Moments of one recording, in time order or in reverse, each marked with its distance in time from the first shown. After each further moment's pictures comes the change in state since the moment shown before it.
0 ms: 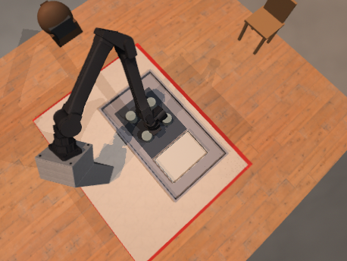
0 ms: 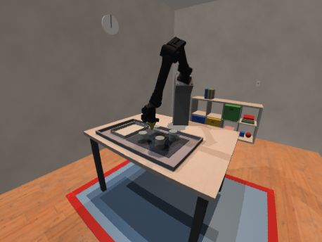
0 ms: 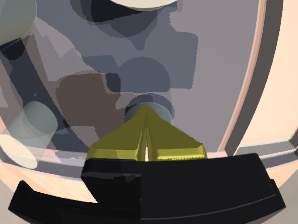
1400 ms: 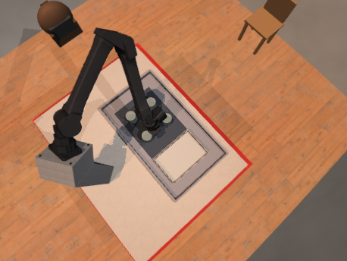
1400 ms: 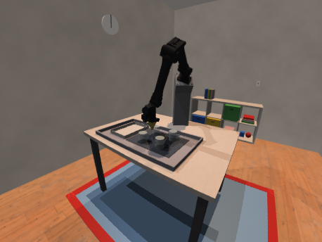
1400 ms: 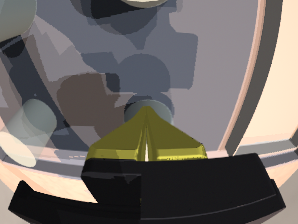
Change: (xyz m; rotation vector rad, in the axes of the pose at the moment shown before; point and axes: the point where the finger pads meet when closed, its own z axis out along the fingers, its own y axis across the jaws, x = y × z) arm 0.004 0.000 -0.001 0.000 -0.002 0.000
